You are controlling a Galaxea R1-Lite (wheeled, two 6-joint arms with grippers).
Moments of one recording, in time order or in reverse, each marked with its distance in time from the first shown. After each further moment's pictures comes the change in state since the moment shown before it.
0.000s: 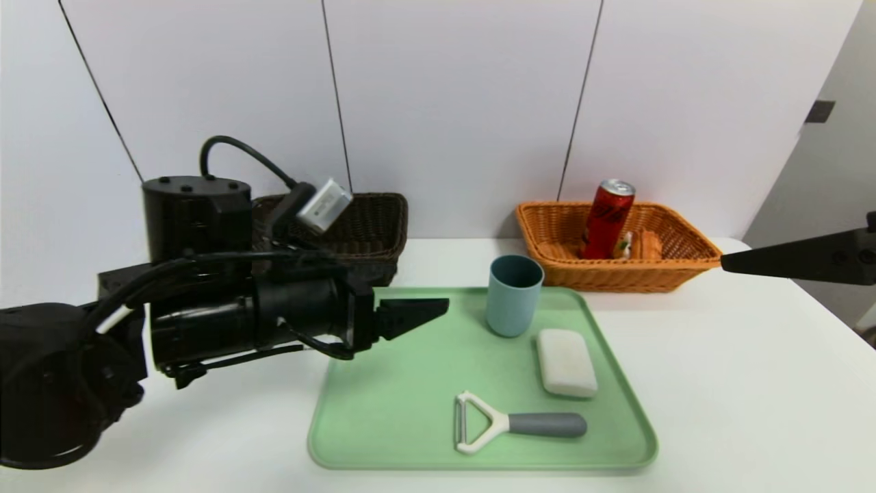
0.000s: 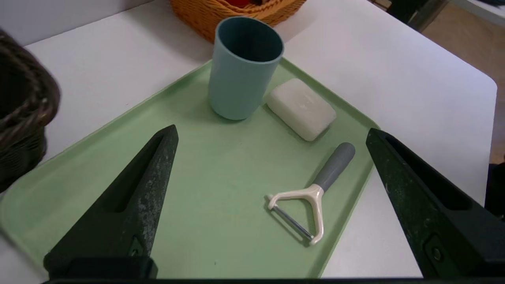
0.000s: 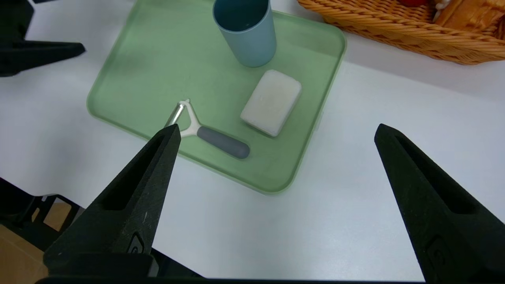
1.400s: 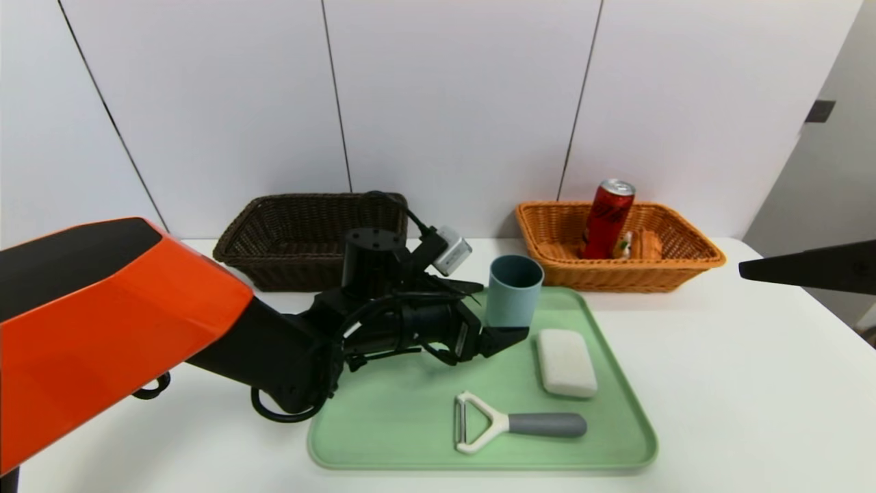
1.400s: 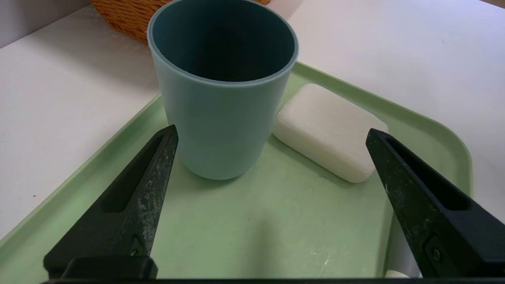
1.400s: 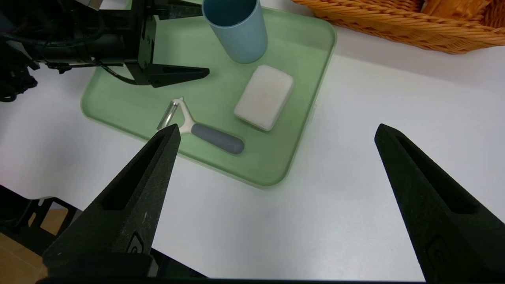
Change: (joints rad) left arm -0.094 0.485 -0.234 -0.270 -0.048 0.121; right arm -0.018 -0.036 0.034 -0.001 -0.011 0.009
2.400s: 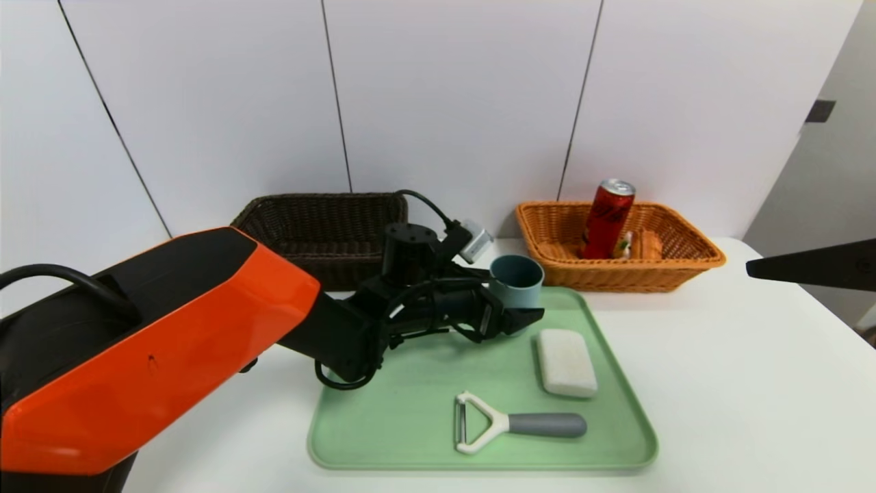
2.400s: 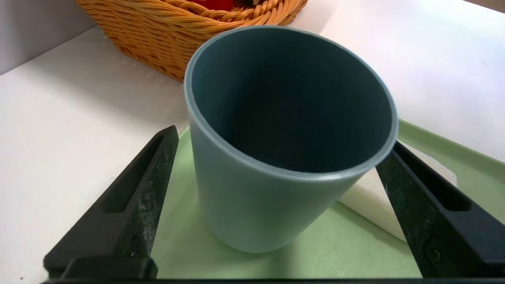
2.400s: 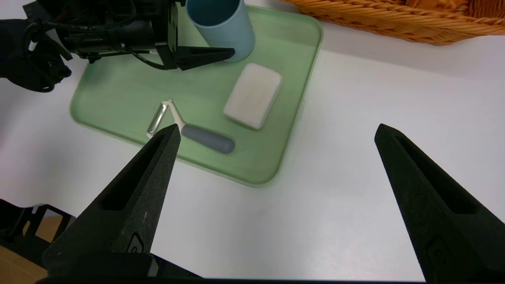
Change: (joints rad) left arm 0.000 0.175 -0.255 0.041 0.001 -0.011; right arm -0.042 0.001 0.001 0.011 0.001 -0.002
